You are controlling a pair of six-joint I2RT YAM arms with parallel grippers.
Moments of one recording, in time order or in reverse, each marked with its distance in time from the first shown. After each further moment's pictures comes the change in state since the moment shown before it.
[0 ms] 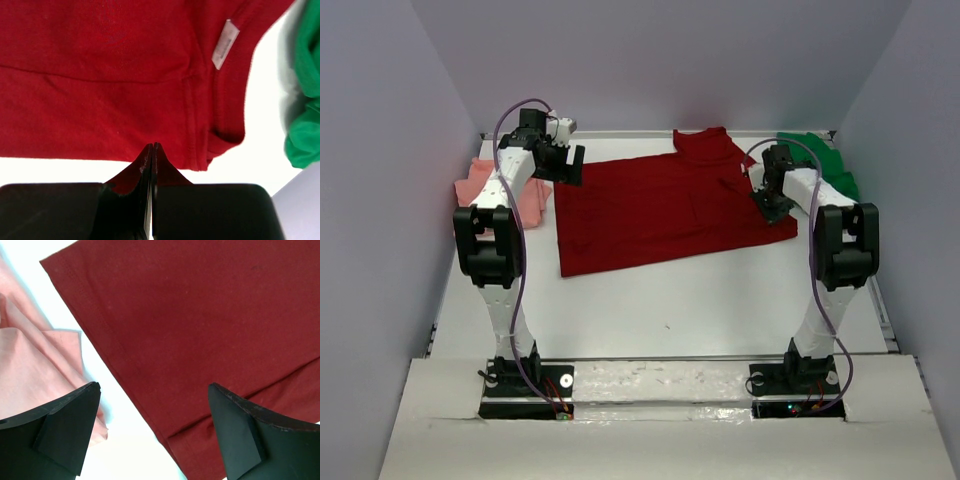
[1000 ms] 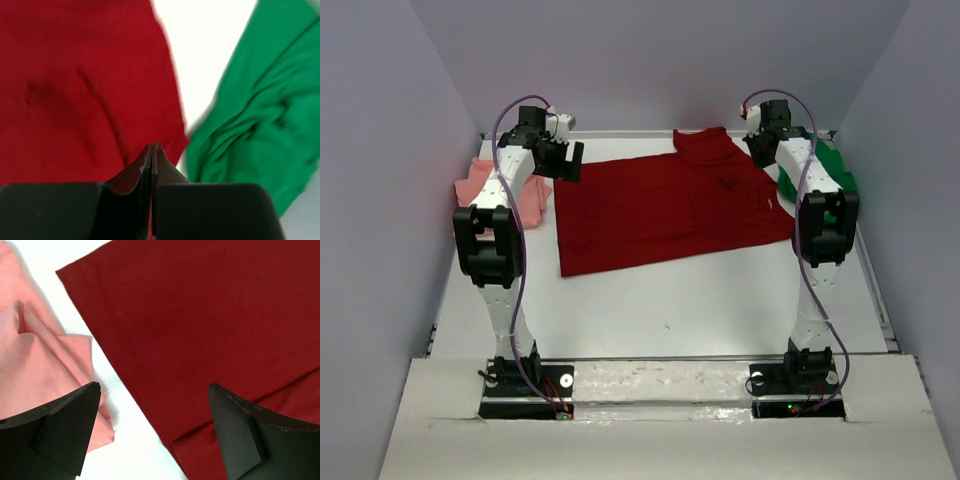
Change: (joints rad) left arm 0.000 0.000 0.017 0.016 -0.031 -0.001; right arm 0.011 0.304 0.607 0.114 0.007 0.056
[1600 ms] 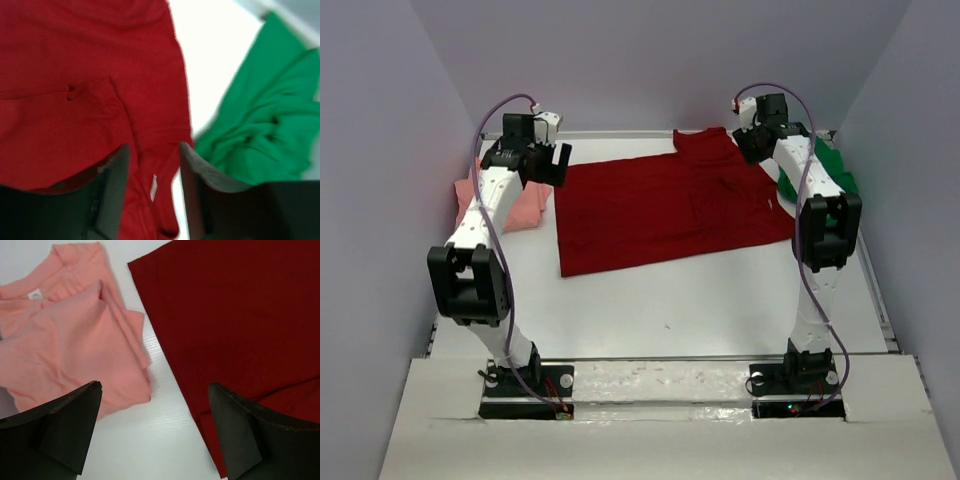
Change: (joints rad) left arm -0.013 -0.386 -0.287 0.119 -0.224 0.068; right arm 0.043 -0.132 -0.053 -0.003 -0.034 -0.059
